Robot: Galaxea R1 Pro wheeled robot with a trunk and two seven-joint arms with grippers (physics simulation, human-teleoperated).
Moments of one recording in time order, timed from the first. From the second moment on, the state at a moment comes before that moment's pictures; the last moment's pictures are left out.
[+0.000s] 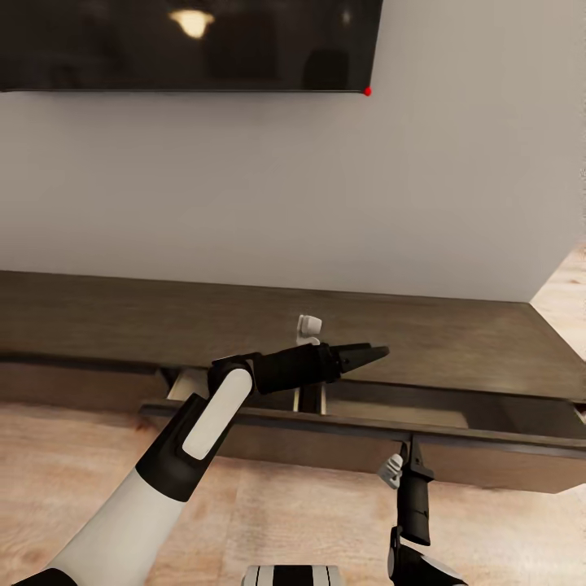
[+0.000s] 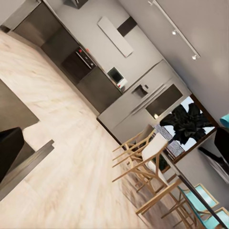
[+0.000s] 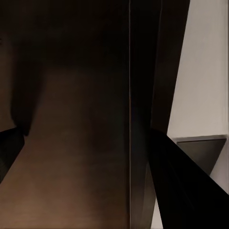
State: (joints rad) left arm -0.75 -0.09 -0.50 -1.39 0.97 0.71 -0.60; right arm -0.52 0.04 0.18 -0.21 1.07 0.14 -1.27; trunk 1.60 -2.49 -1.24
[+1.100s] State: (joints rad) left arm -0.74 -0.09 -0.50 -1.39 0.97 0.65 -0.60; right arm -0.53 0.04 0.20 -0.21 1.06 0.14 -1.24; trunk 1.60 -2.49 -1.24
